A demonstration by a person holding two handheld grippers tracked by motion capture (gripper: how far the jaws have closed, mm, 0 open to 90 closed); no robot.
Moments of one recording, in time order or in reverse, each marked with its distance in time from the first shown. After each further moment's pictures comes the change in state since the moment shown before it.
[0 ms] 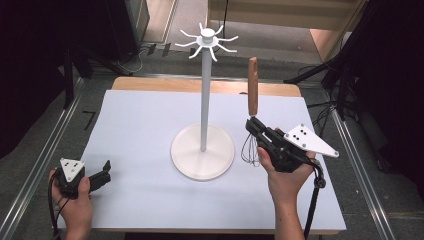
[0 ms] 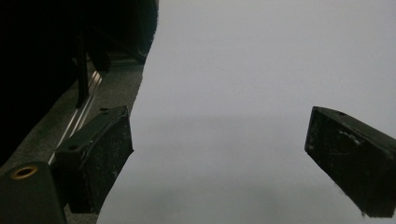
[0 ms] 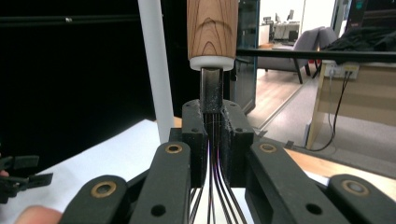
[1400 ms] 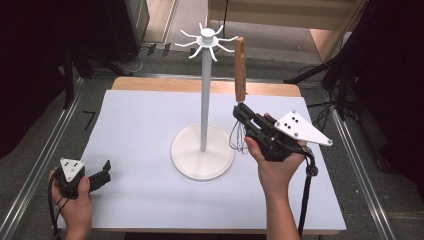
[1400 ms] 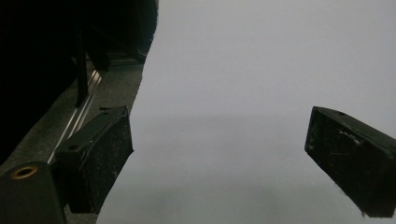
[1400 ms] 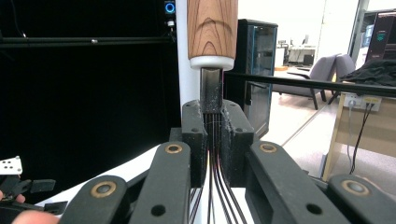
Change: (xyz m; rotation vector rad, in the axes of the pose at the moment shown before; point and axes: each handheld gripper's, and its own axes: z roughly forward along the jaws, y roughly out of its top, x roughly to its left) left arm 0.000 0.000 0.000 0.002 -0.001 0.000; right arm 0.019 0.030 0.020 -0.074 0.070 -0.041
